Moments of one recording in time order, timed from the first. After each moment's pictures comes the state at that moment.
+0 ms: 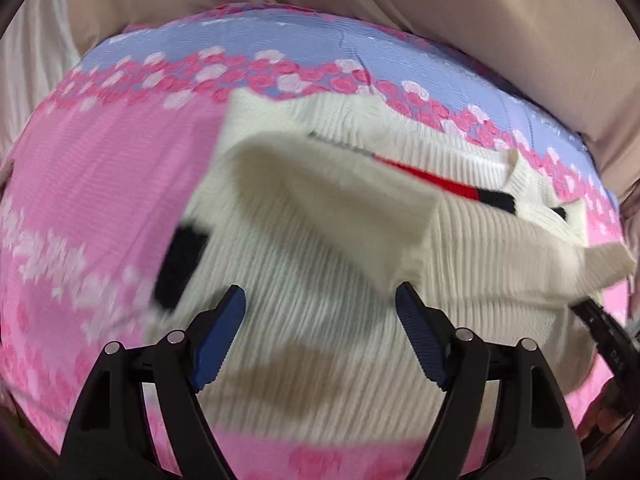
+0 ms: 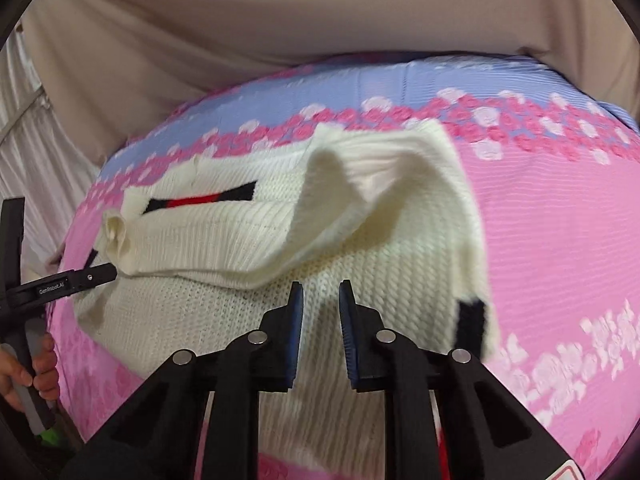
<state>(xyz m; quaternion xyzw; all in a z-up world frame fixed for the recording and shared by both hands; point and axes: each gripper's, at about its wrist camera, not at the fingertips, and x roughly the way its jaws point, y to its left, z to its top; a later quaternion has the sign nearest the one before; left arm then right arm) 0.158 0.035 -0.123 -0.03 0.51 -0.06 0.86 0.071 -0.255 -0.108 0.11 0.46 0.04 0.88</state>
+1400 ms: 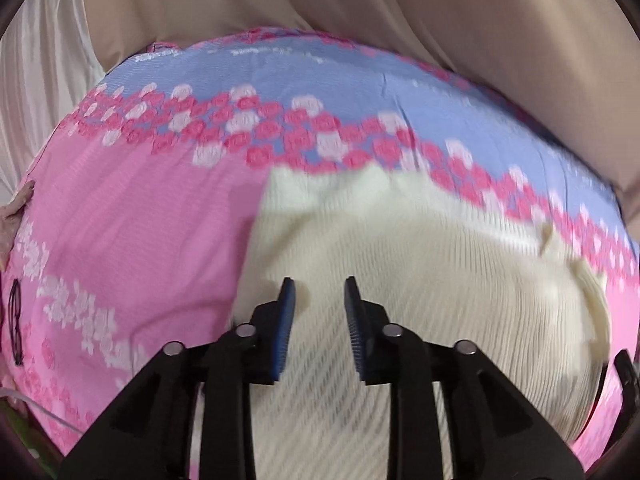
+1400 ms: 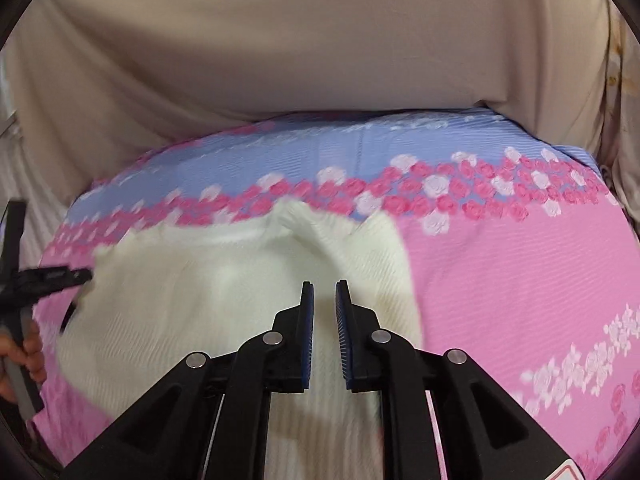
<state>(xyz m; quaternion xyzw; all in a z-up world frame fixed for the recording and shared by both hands) 0.192 0.056 -0.098 -0.04 0.50 -0.01 0.86 0.060 -0.255 -0.066 0.09 0.40 -0.04 0.91</state>
